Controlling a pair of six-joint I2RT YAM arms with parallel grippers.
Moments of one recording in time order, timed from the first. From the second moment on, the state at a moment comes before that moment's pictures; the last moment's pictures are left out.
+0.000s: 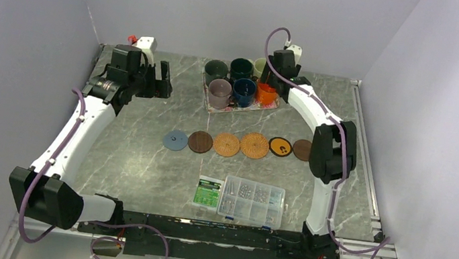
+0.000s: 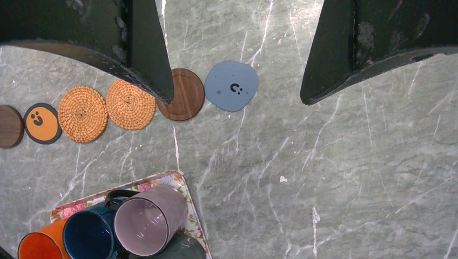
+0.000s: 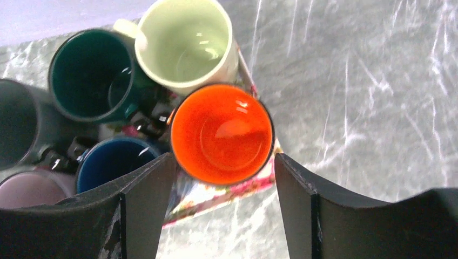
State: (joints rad) left arm -0.18 1.28 1.30 -0.61 0.03 -0.23; right arm 0.35 2.03 1.69 -0.26 0.31 0.41
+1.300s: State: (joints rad) left arm -0.17 1.30 1.30 -0.61 0.06 -0.23; right arm 0.24 2.35 2.06 -0.50 0.04 -0.05
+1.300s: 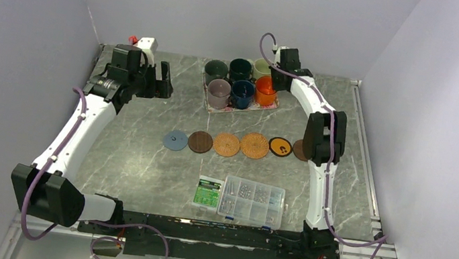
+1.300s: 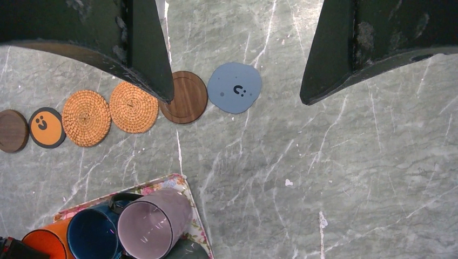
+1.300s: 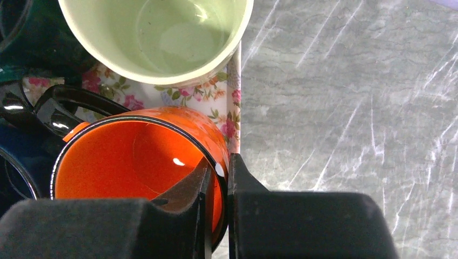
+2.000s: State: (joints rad) left arm -0.17 1.31 1.30 -0.61 0.07 -0.23; right arm 0.21 1.95 1.82 -0.53 -0.04 -0.18
